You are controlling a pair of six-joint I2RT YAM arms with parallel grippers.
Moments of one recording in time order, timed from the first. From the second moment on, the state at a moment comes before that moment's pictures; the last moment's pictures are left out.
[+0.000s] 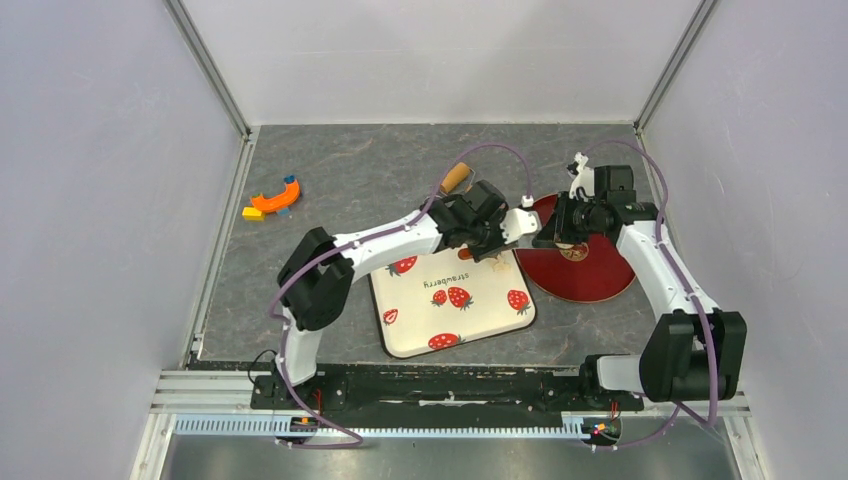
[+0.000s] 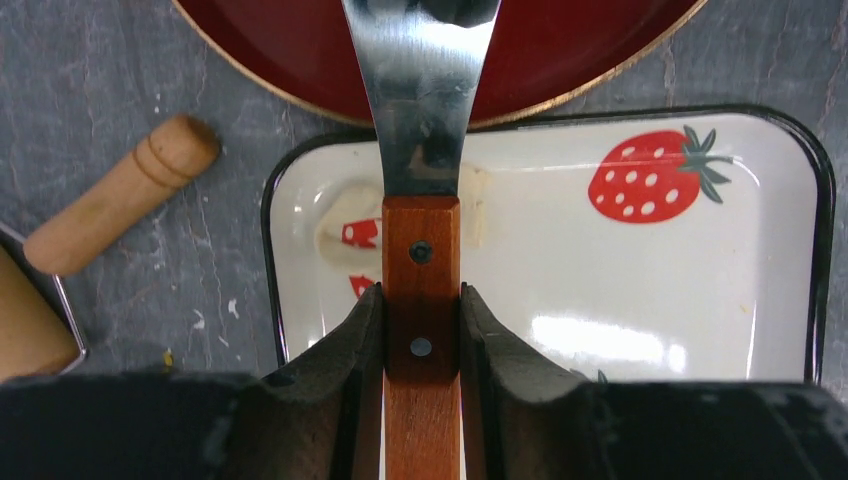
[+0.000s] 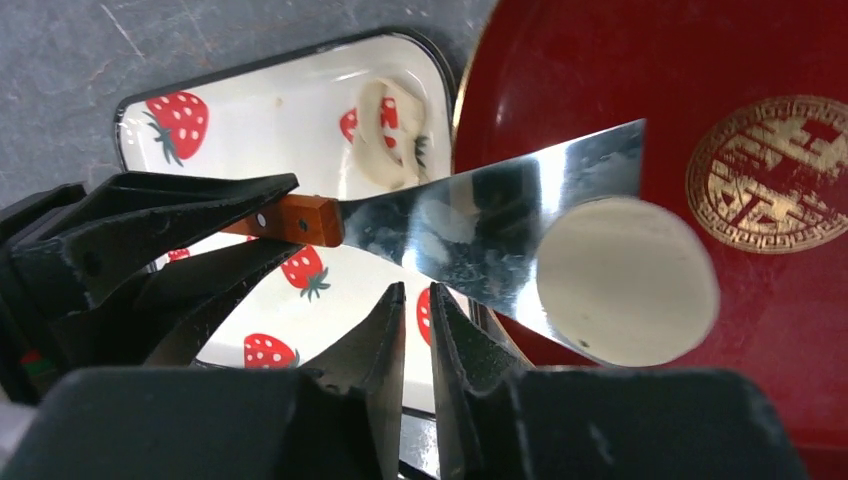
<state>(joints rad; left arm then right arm) -0.92 1.96 1.55 -0.43 0.19 0.43 0.02 1.32 1.02 -0.64 -0.47 0.18</state>
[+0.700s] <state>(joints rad) -0.96 2.24 1.84 -0.55 0.16 0.39 0.01 1.47 0.90 -0.55 -0.24 0.14</state>
